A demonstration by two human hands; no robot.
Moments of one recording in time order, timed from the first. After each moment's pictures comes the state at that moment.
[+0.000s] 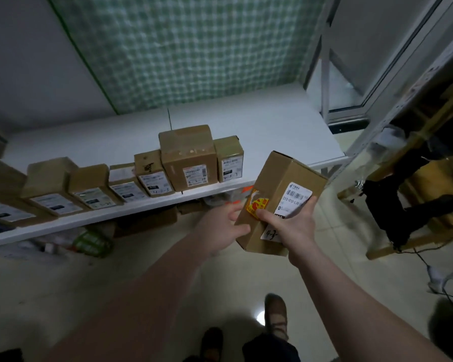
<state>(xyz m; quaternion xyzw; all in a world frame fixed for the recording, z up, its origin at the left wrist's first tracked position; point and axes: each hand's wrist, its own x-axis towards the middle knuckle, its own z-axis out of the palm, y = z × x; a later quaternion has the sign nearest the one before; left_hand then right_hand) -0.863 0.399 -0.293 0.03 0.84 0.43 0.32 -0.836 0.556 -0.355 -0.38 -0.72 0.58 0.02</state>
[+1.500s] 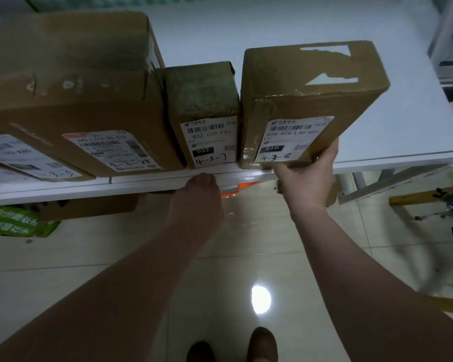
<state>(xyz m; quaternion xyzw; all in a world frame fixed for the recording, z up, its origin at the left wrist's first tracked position) -1.050 0.477 -0.605 0.07 0.99 -0.02 0.13 -1.079 0.646 -0.607 -0.28 -0.81 0.51 0.08</state>
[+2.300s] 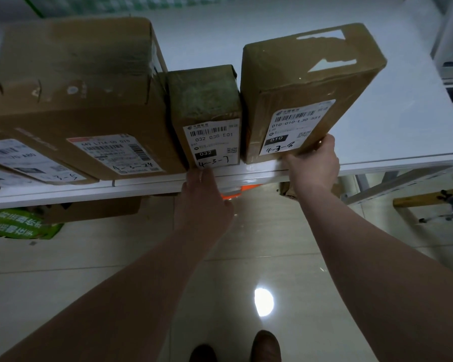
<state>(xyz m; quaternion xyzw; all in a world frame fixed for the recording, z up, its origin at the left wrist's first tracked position) -1.050 0.484 -0.604 -0.06 0.98 0.18 0.11 -1.114 0.657 -0.614 -0.32 -0.85 0.41 0.04</state>
